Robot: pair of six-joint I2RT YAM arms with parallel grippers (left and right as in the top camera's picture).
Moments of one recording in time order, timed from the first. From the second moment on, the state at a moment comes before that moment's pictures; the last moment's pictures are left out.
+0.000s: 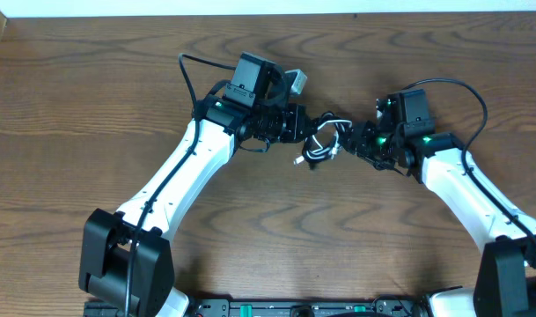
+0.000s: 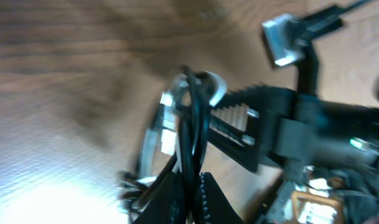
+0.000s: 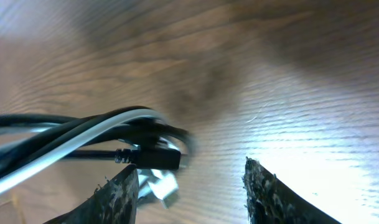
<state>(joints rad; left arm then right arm) -0.44 1.70 1.35 -0.60 0.67 -0.40 0.22 1.57 0.96 -0.43 -0.37 0.69</state>
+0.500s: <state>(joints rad) -0.43 1.70 1.35 -0.60 0.86 -0.41 0.17 1.62 0.96 -0.45 -0.30 0.42</state>
